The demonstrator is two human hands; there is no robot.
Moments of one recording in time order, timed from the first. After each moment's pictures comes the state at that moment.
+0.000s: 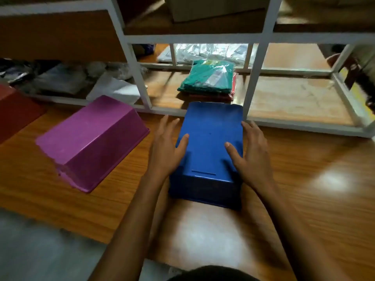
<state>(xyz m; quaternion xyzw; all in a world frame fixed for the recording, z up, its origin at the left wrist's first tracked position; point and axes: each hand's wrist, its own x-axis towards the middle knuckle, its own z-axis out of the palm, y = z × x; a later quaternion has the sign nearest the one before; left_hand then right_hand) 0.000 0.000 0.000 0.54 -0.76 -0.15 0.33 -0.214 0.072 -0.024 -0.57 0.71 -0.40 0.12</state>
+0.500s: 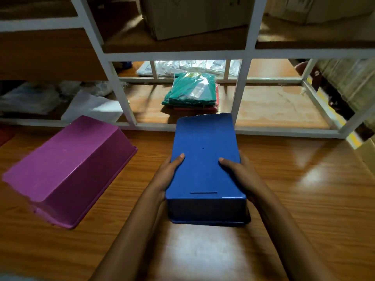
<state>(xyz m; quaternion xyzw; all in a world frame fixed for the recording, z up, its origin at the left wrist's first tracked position) -0.003 -0.037 -0.050 0.44 -0.38 -0.76 0.29 -0.201 0.058 -0.020 -0.31 0.66 -0.48 0.49</state>
